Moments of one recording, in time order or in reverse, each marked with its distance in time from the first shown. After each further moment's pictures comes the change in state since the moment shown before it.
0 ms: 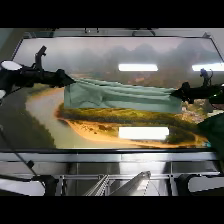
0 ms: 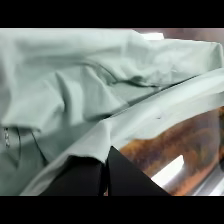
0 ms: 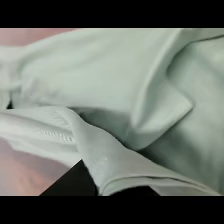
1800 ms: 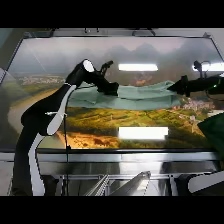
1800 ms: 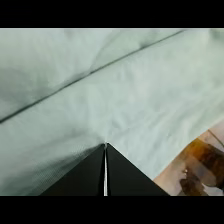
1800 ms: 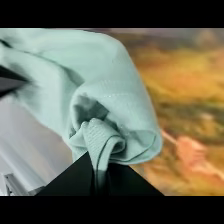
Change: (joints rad) left arm -0.504 -0.521 0.581 0.264 -0.075 -0.302; right arm 0.026 -0.106 0.256 0.046 0.270 0.002
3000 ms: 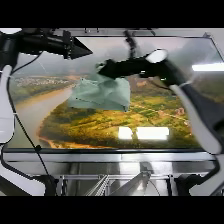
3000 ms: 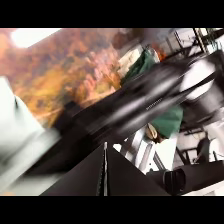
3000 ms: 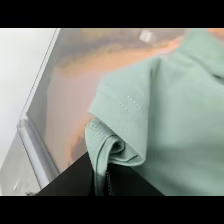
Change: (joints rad) left arm 0.404 0.394 -0.018 -0.540 -0.269 0.157; right arm 0.845 -0.161 0.397 0.128 -0.510 0.139
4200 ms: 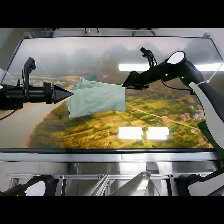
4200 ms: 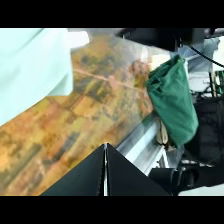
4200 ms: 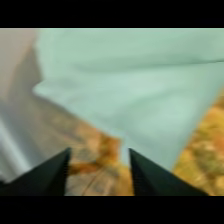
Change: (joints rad) left arm 0.221 0.561 -1.094 -0.007 0.175 0.300; right arm -0.286 0.150 -0.252 -0.258 0.269 0.095
